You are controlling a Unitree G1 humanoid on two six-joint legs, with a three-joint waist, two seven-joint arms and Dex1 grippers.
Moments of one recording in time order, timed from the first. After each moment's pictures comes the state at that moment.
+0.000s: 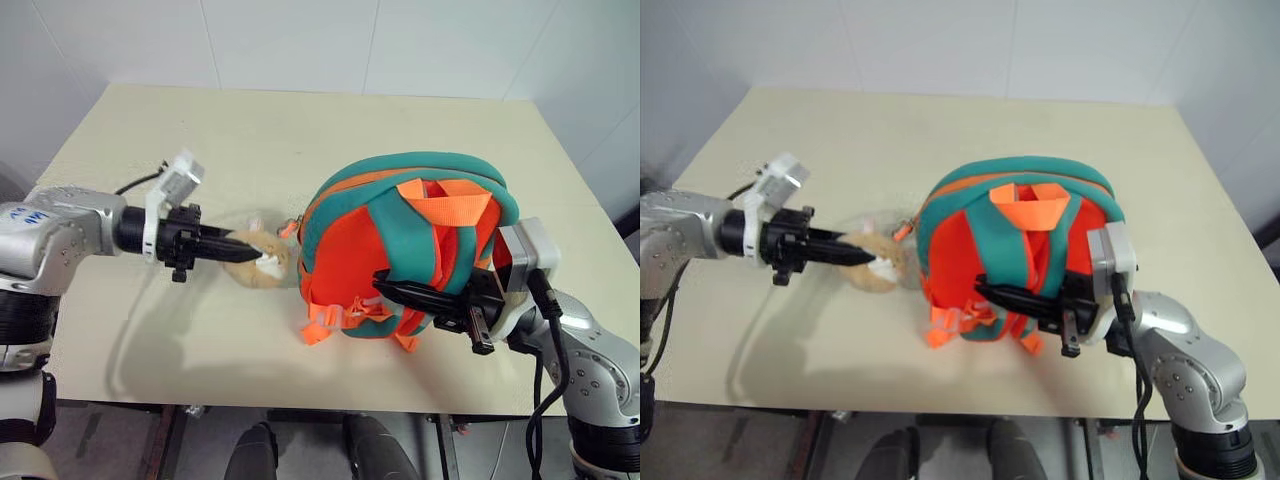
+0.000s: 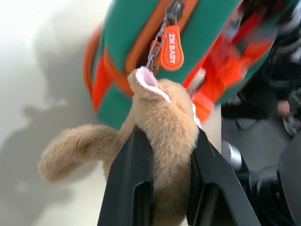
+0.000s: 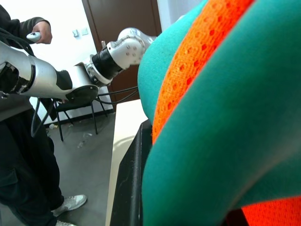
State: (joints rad) left arm -0.76 1.00 -0.14 0.01 -0.70 0.95 -1.24; right arm -0.23 -0.60 -0.14 -0.54 0.99 0.57 0.97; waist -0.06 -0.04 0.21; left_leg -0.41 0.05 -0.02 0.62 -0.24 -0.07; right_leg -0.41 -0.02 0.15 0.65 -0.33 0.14
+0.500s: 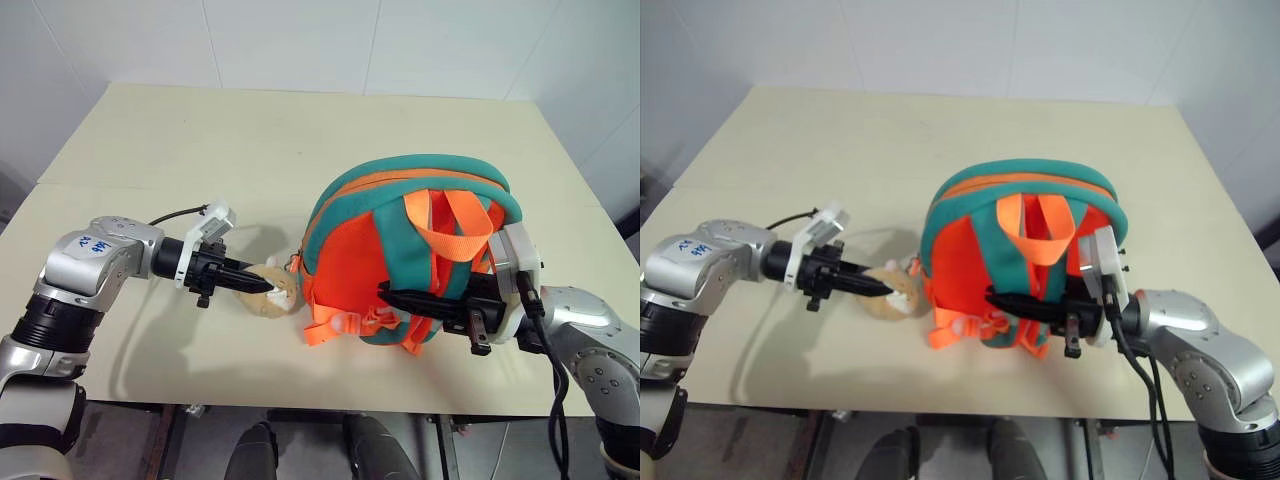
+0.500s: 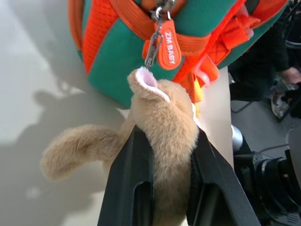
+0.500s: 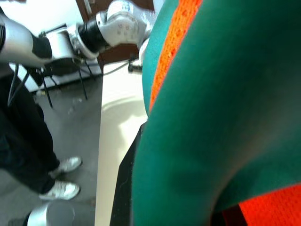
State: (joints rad) left arm -0.73 0.90 -0.19 0.07 -0.57 0.86 -1.27; right arm -0.23 -0.77 -0.14 -0.54 0.95 0.63 0.97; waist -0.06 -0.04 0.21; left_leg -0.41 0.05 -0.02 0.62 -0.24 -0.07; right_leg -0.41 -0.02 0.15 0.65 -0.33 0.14
